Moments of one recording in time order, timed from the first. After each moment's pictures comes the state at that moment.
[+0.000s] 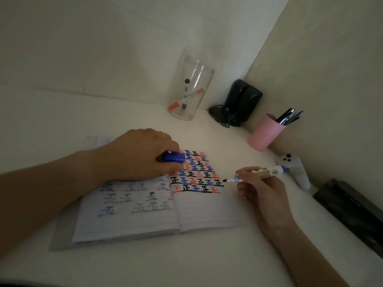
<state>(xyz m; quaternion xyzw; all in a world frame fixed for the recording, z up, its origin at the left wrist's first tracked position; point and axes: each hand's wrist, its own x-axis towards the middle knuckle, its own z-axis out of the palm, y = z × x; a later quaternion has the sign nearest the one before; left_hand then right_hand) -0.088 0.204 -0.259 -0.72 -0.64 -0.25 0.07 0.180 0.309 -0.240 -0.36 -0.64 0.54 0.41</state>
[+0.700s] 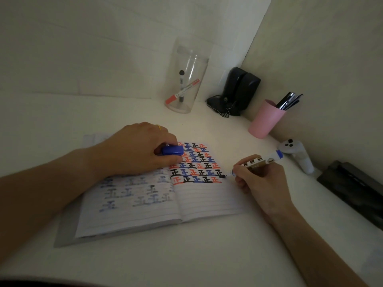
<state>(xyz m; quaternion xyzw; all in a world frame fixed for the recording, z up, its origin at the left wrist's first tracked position) -0.087 0.203 -0.254 -0.72 -0.65 -0.24 0.06 0.179 0.313 -0.252 -0.43 -0.73 0.38 0.37</state>
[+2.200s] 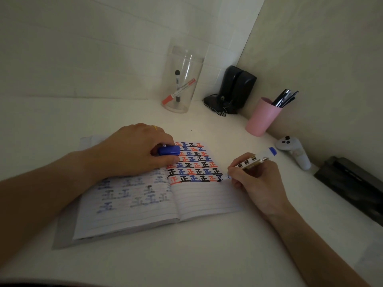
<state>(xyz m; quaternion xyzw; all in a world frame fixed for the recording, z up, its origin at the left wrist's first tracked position) -0.086 0.203 -0.252 -0.72 -0.65 -0.24 0.05 0.179 0.305 -0.246 -0.36 -0.77 0.37 0.36</state>
